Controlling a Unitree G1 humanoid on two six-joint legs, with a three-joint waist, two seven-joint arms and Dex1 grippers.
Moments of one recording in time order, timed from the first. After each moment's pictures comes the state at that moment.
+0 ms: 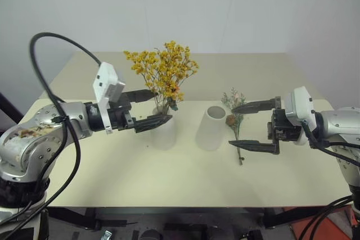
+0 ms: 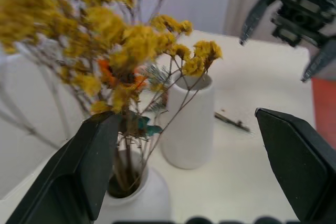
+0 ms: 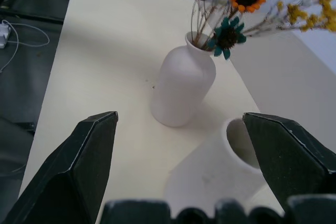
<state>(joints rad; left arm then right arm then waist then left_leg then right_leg) -0.66 0.88 0.08 -0.39 -0.90 0.88 -0.79 -0.45 -0.91 -0.15 -0.31 0.58 0.38 1.21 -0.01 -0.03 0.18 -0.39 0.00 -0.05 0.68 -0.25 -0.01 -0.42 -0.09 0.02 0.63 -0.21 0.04</state>
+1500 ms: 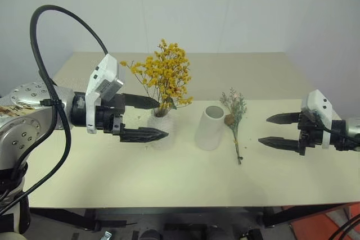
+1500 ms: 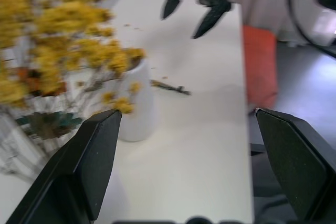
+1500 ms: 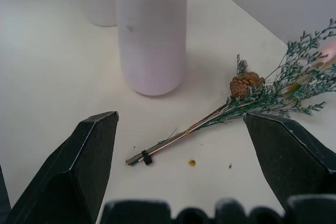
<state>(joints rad) -0.74 1.03 0.14 -0.45 -1.01 1.05 -1.05 -0.39 -1.06 -0.15 -0.06 0.51 0.54 1.18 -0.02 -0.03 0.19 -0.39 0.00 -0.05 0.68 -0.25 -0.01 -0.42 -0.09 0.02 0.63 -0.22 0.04</state>
